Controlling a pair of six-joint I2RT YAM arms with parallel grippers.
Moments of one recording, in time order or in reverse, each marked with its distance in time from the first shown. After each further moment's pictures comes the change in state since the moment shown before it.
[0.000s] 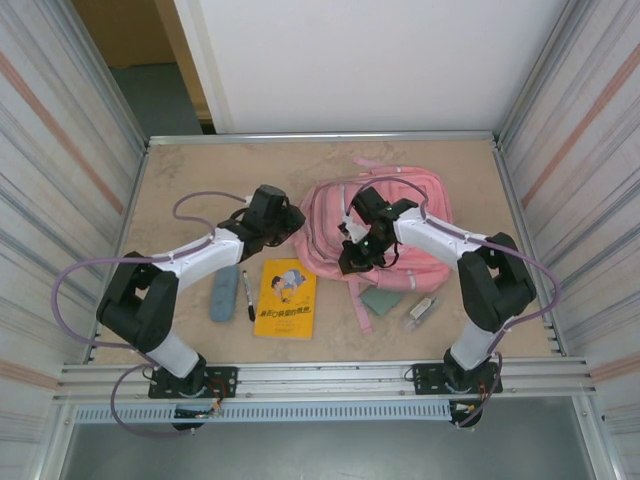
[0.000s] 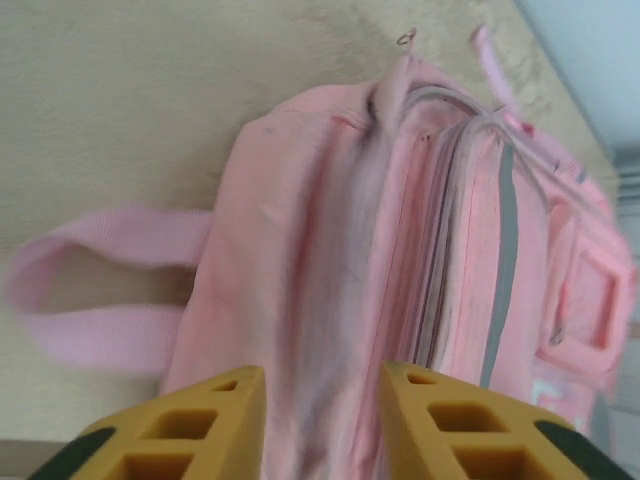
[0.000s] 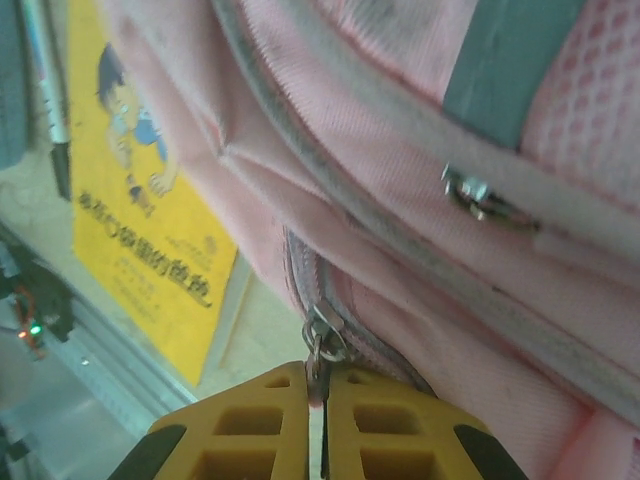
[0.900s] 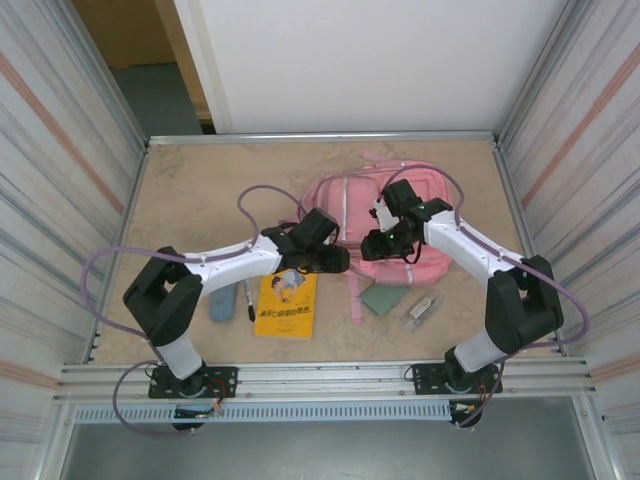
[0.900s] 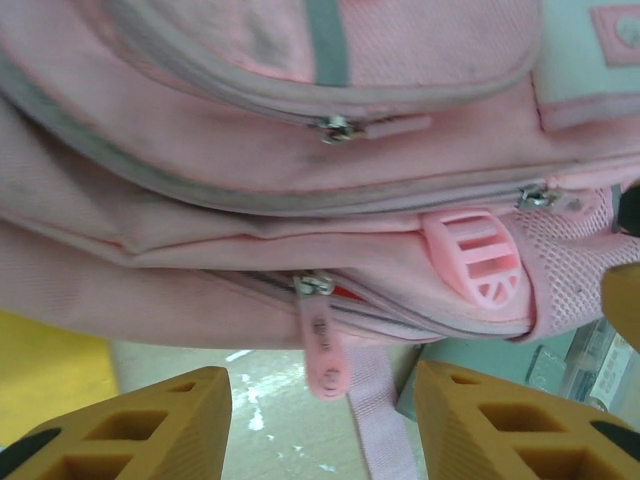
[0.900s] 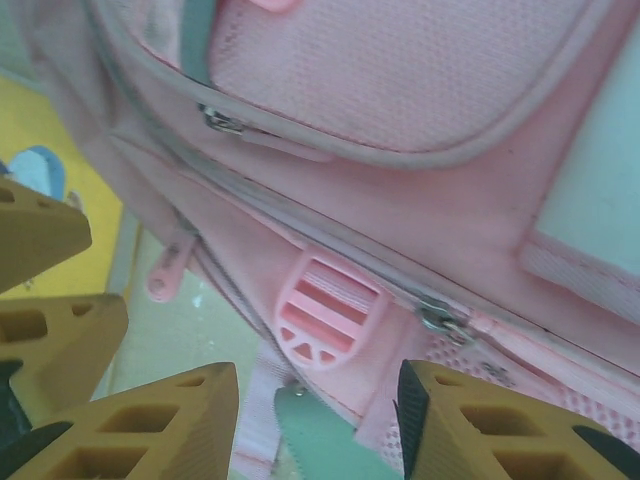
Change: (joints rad) left arm -0.309 0.135 0.181 -0.286 0.093 0.356; right arm -0.127 -0.189 -0.085 0.008 0.239 -0.035
